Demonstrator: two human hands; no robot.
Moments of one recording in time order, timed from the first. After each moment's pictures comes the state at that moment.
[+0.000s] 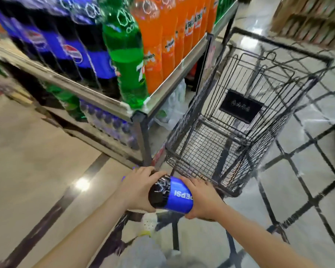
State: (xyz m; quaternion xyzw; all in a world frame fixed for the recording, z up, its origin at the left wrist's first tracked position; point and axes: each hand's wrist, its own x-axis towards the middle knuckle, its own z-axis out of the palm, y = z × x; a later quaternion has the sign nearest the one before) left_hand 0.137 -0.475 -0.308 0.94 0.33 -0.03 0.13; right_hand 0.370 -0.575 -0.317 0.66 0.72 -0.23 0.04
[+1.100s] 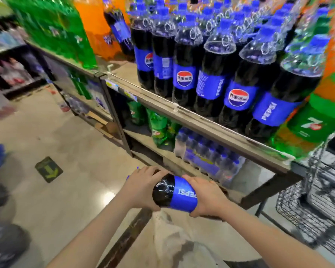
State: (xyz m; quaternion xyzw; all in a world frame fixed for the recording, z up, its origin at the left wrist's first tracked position) left_hand -0.299 -0.194 -0.281 0.90 0.42 -0.02 0.11; right_hand -0.053 -0.250 -0.320 0.61 0.77 -0.19 0.01
